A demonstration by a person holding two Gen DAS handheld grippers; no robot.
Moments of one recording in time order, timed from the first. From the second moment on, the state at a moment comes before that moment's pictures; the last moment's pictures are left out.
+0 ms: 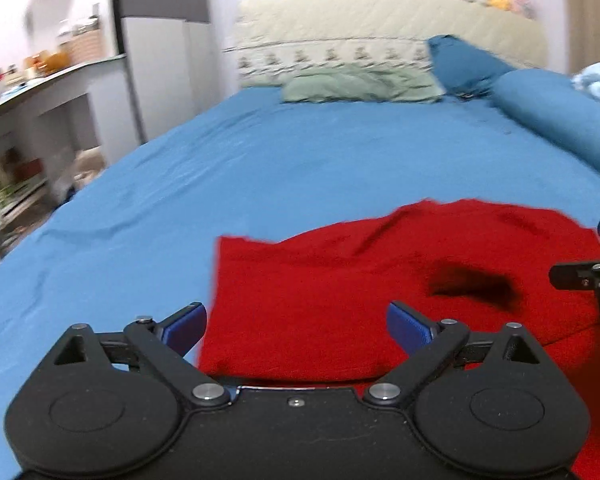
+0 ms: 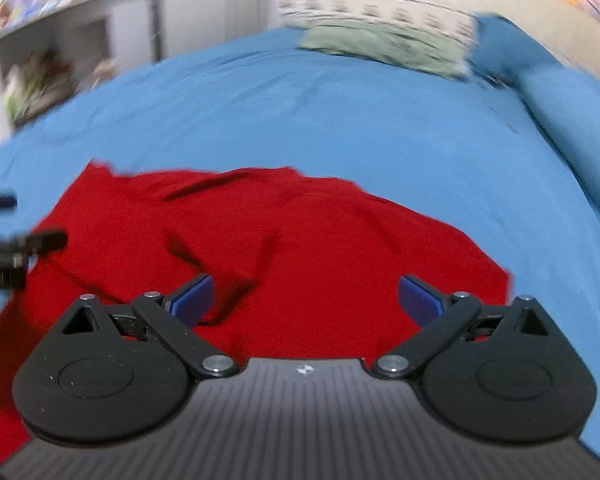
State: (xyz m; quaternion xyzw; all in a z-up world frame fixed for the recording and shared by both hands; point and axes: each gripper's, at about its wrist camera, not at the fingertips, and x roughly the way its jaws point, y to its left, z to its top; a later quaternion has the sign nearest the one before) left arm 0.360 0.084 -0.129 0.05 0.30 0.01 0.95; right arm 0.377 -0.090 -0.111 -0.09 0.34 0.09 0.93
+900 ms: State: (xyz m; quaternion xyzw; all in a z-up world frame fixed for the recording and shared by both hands) left arm 0.370 0.110 -0.169 -0.02 0.36 0.04 0.93; right arm 0.420 -0.154 -0.088 -0.02 0.26 -0.05 0.96
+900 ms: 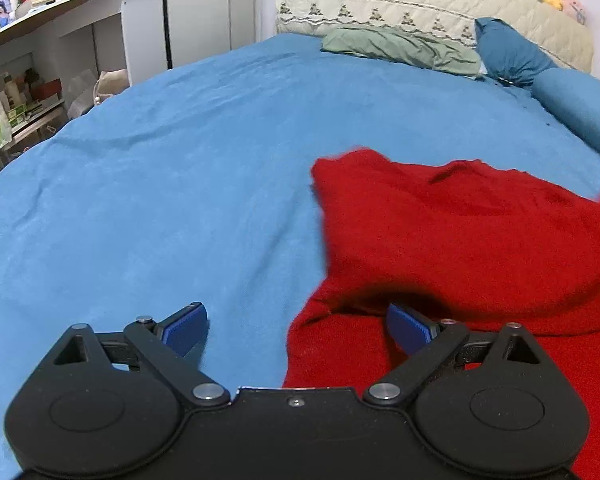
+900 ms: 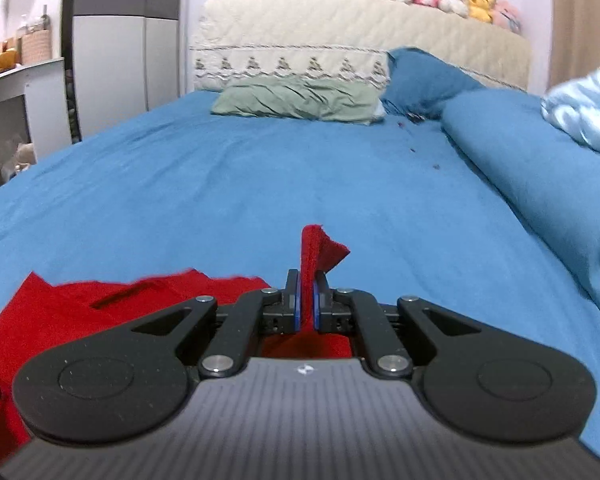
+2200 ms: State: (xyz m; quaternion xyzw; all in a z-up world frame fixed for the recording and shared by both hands) left arm 0.378 0.073 -0.178 -0.02 0.36 -0.07 0.93; right arm 0.378 -0.198 -0.186 0.03 0.32 -0.02 0.95
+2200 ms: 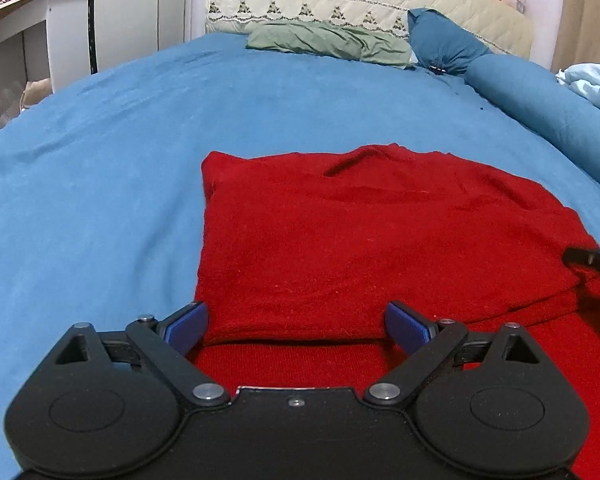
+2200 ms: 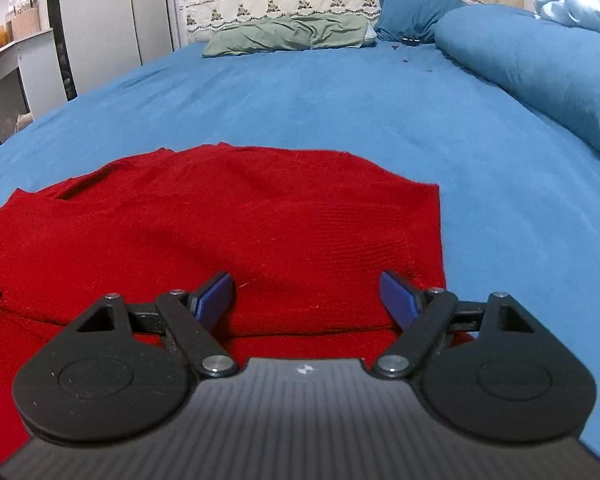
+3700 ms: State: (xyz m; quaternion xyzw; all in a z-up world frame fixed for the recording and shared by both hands) left arm 0.121 0.098 -0.054 0.00 0.39 -0.04 0.92; right arm 0.075 -0.213 -0.051 0.02 0.33 0.01 0.94
